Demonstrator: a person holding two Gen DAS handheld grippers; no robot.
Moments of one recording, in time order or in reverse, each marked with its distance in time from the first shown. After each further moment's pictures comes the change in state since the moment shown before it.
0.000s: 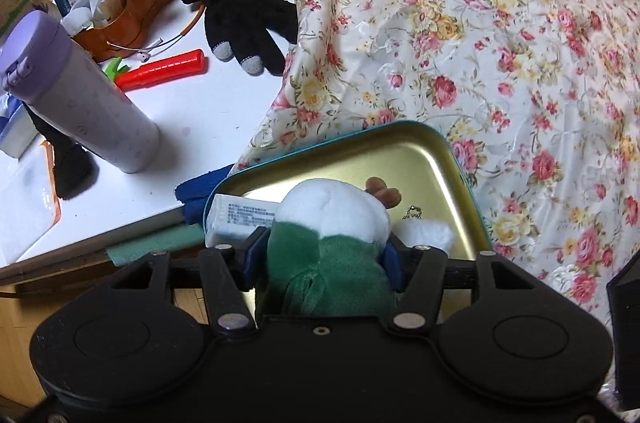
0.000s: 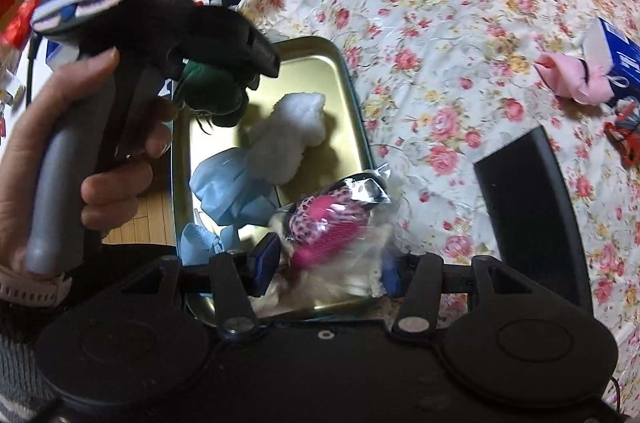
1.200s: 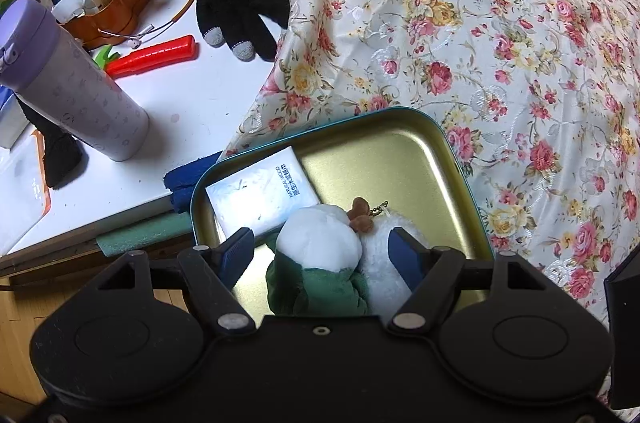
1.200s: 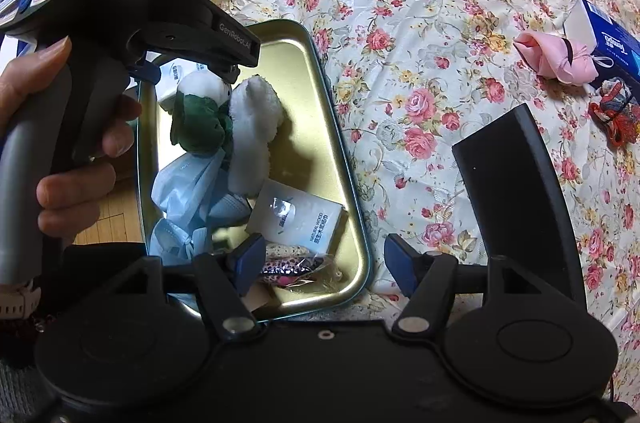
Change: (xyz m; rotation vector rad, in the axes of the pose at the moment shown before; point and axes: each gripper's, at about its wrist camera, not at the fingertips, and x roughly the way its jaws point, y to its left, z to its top) left arm 0.008 -0.004 -0.002 -0.004 0.038 -0.018; right arm 0.013 -0.011 0.005 0.041 0.041 -0.070
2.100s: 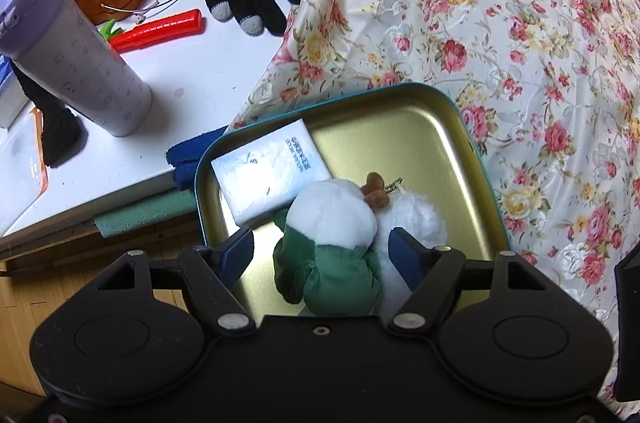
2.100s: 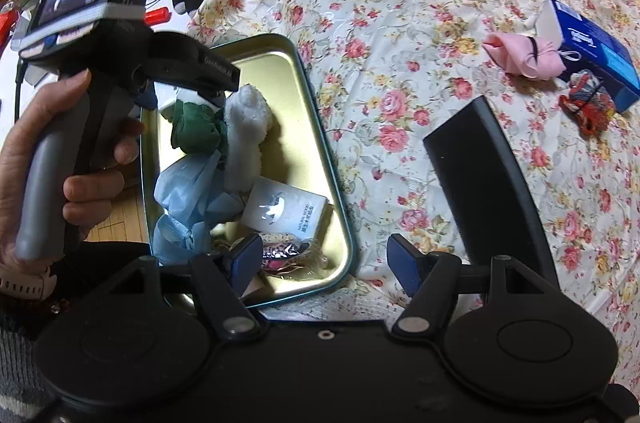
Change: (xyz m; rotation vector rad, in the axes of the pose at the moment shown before) left arm 0.009 0.006 -0.007 -0.023 0.040 0.000; right arm -0.030 -0.006 -0.015 0.038 -0.045 -0.018
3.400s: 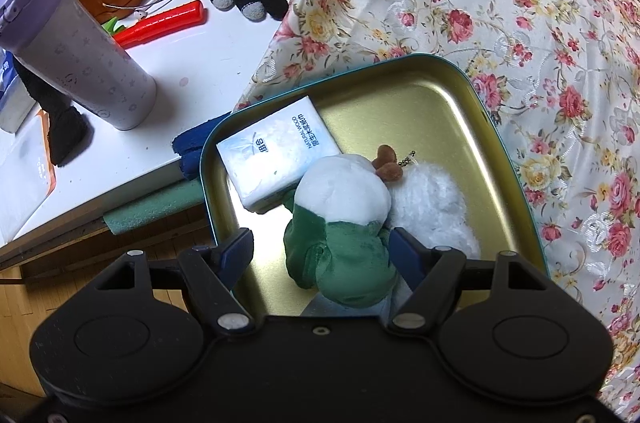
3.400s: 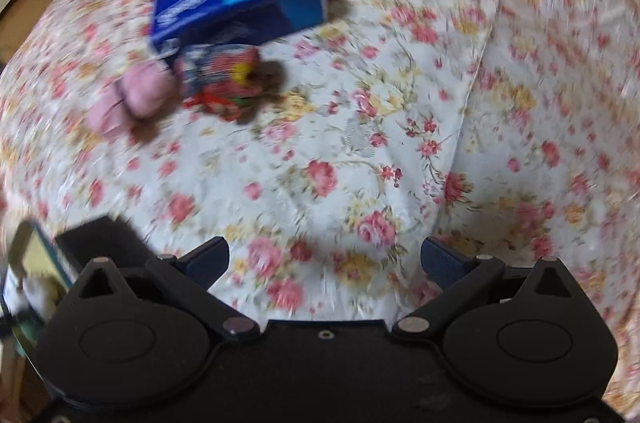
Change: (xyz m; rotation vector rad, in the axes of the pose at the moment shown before) left arm 0.006 -0.002 -0.009 0.052 0.007 0.042; right arm 0.022 -0.296 -0.017 0.675 0.033 -0.182
